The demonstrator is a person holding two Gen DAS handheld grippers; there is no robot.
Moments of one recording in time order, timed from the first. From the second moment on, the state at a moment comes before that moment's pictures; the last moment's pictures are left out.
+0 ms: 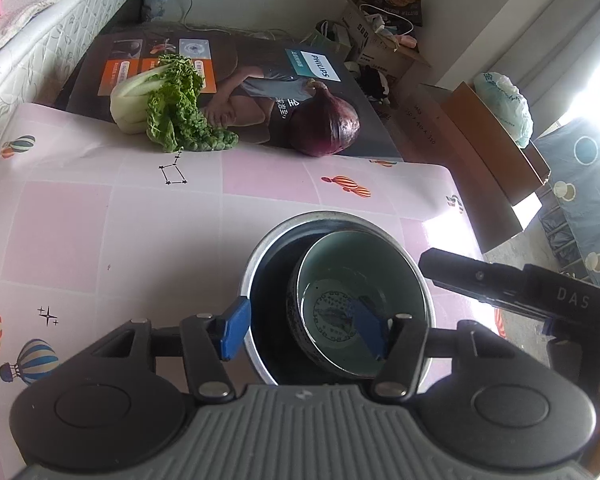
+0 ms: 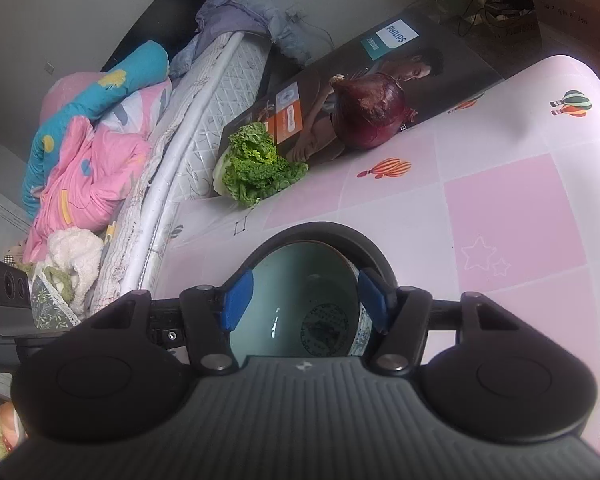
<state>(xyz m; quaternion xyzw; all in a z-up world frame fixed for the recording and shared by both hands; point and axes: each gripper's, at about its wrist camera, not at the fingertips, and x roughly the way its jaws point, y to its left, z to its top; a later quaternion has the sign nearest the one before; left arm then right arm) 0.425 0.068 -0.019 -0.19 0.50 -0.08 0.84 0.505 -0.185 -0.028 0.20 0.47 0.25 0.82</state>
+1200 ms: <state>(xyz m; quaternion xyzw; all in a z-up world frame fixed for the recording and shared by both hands) 0.046 0.135 0.011 -0.16 0.36 0.06 0.92 0.126 -0.188 -0.004 0.19 0.38 0.29 0.86</state>
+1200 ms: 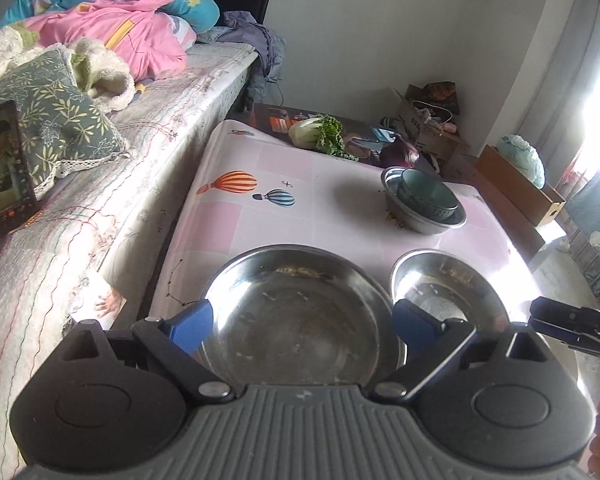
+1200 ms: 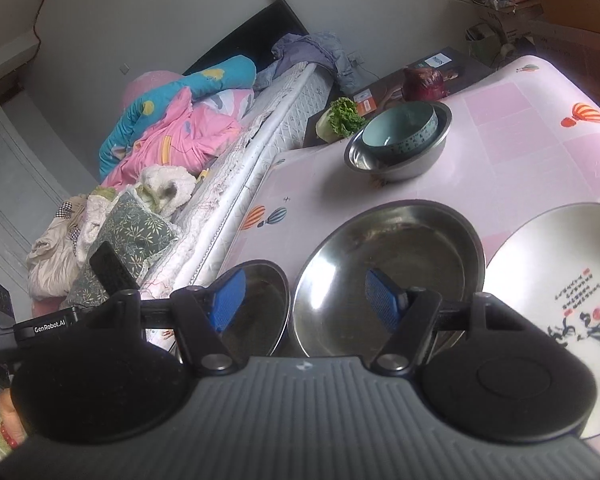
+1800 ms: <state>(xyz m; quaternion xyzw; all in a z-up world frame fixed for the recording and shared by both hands) 0.036 0.148 -0.051 -0.12 0.38 0.09 0.91 0.098 -0.101 -0.070 0.20 0.44 0.27 0.83</state>
